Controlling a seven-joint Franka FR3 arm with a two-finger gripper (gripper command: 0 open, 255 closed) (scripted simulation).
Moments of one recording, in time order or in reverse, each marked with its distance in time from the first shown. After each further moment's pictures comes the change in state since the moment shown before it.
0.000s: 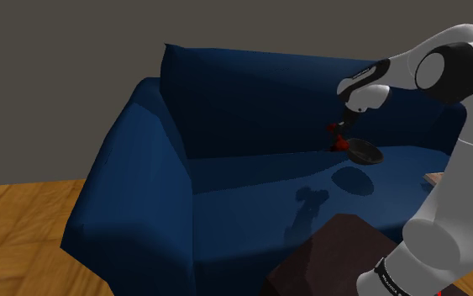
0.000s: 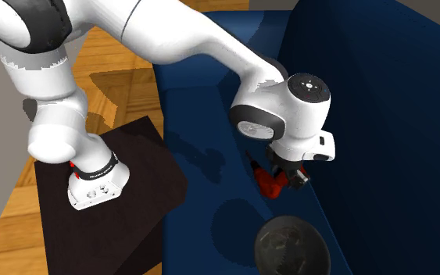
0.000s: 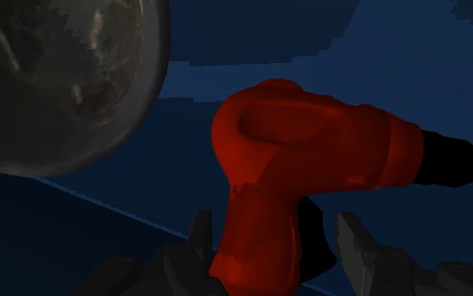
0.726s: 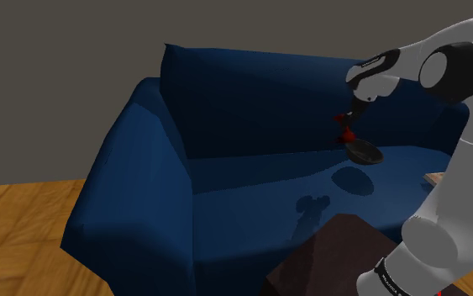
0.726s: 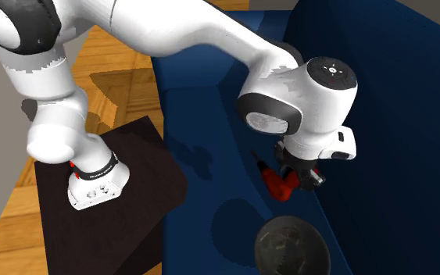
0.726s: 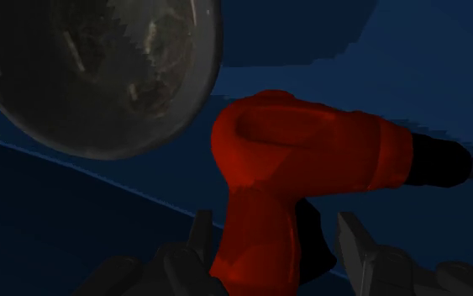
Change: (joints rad) arm -0.029 -0.009 -0.023 0.115 -0.014 -0.126 -0.021
